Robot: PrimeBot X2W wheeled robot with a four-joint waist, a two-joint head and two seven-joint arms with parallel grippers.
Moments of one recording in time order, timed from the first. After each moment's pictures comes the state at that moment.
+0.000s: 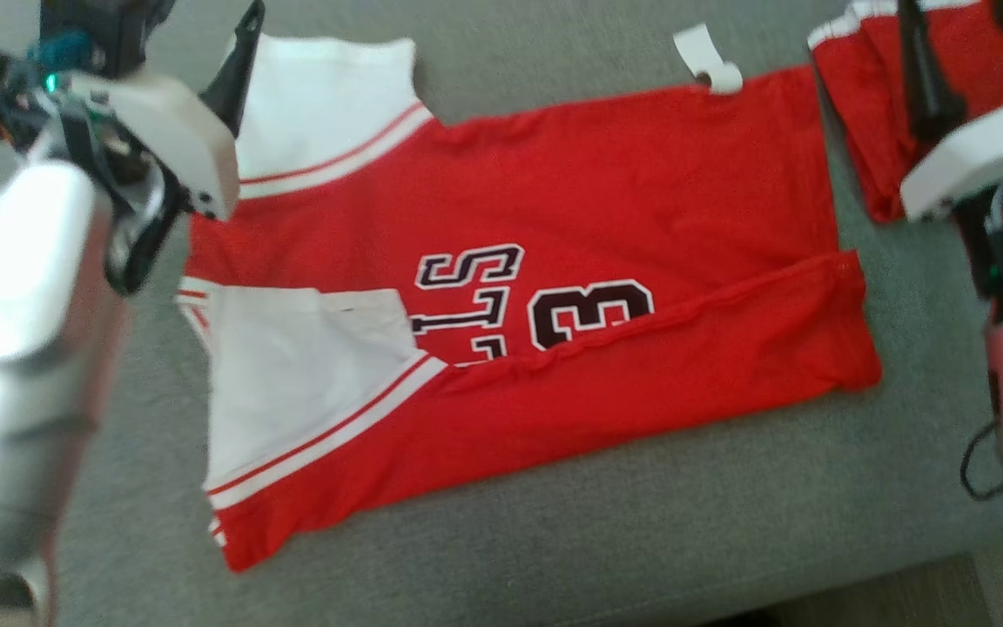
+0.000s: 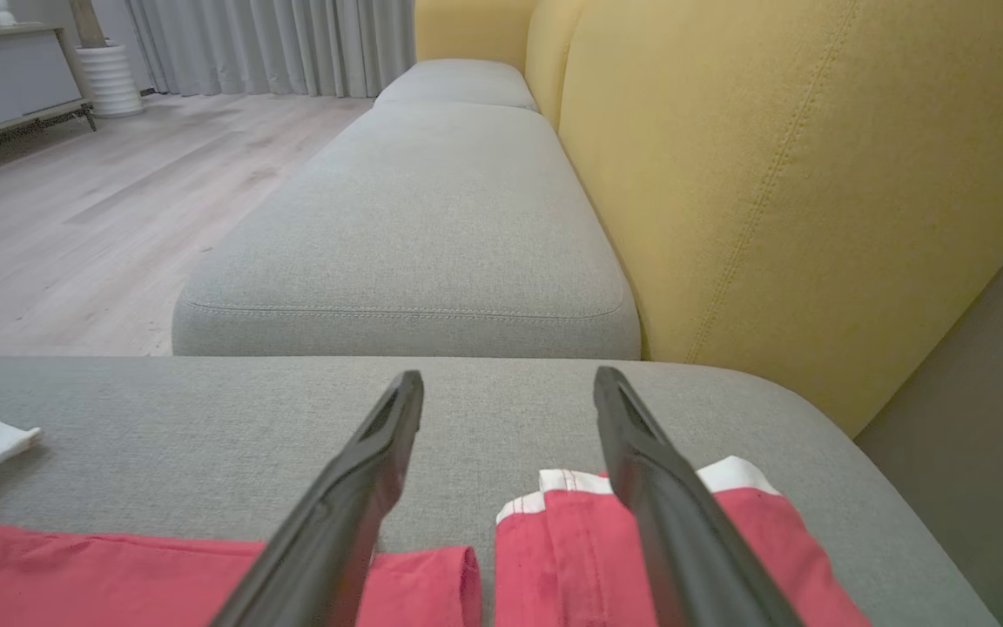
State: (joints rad) left arm -0.90 0.35 -0.45 0.51 -0.37 -0.13 0.25; right arm -0.65 -0.25 0.05 0.31 0.22 0.13 0.16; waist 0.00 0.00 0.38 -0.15
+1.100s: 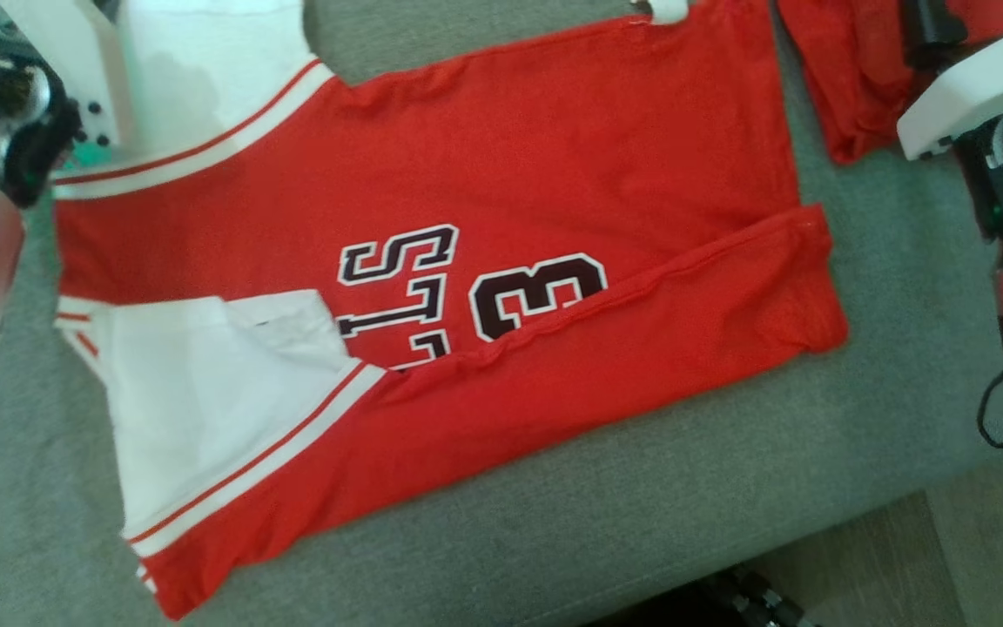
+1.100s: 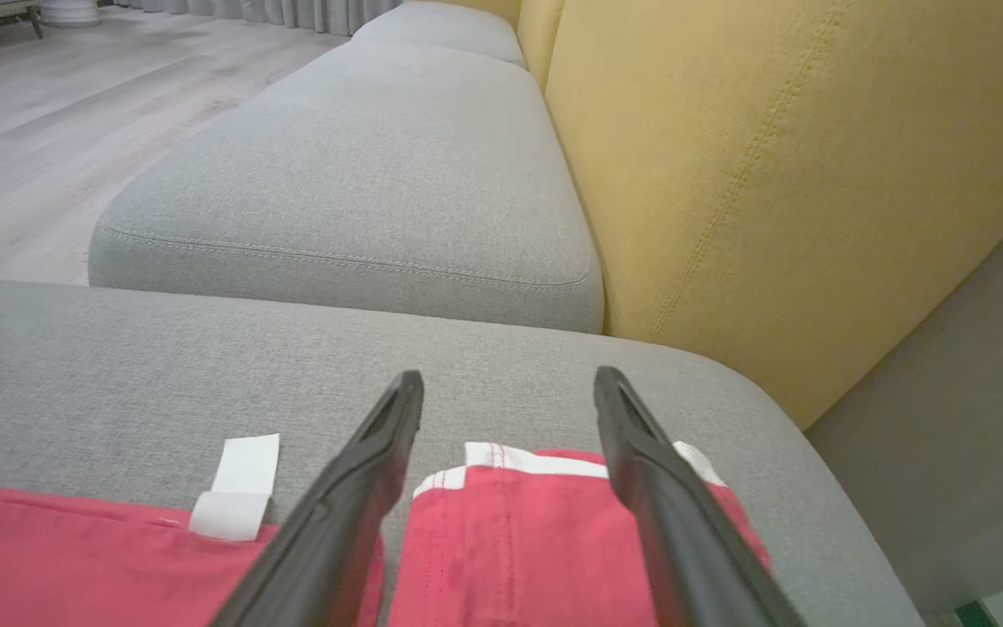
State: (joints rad) left arm -1.19 0.44 -0.69 0.87 -0.70 -0.13 0.48; right arm -0.79 -0.29 0.15 0.38 0.24 0.13 0.09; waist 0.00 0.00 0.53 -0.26
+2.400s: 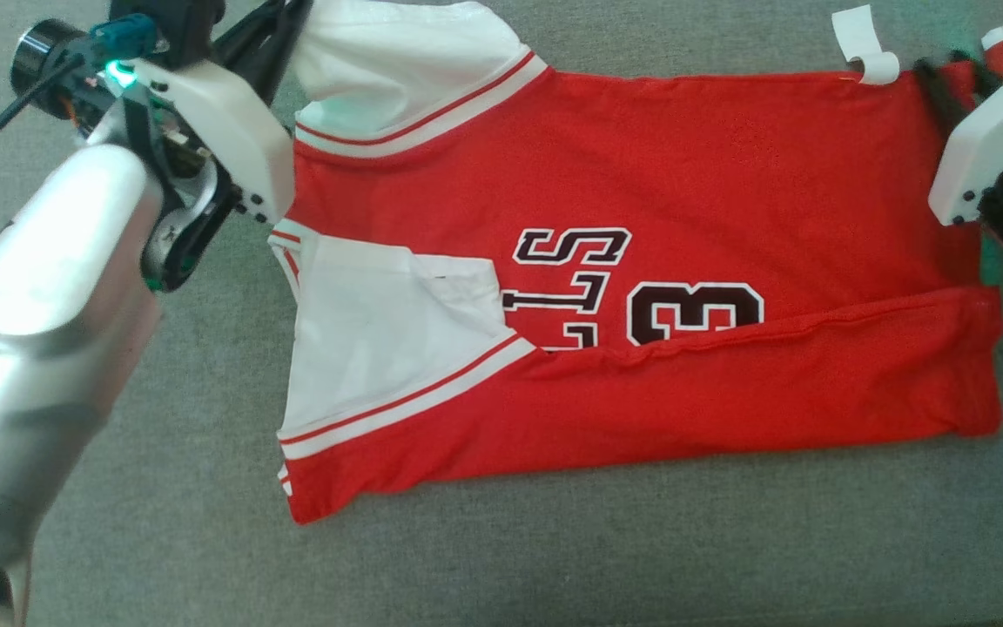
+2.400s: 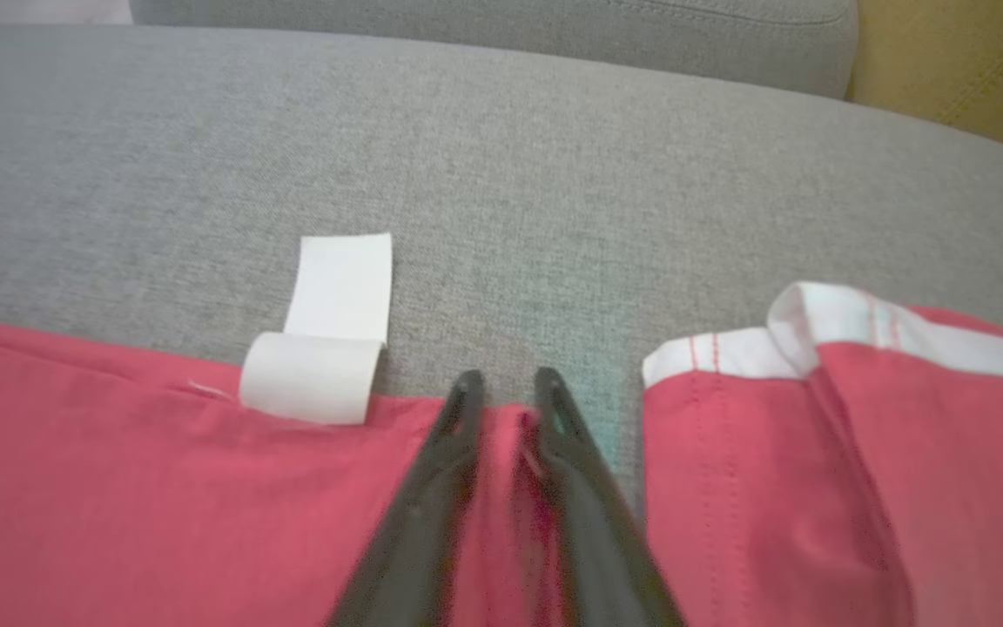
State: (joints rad) left arm -1.01 0.43 -0.78 0.48 -0.65 -0.07 0.20; right arm -0.91 -0.46 0.47 0.84 0.51 0.13 0.20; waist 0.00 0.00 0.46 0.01
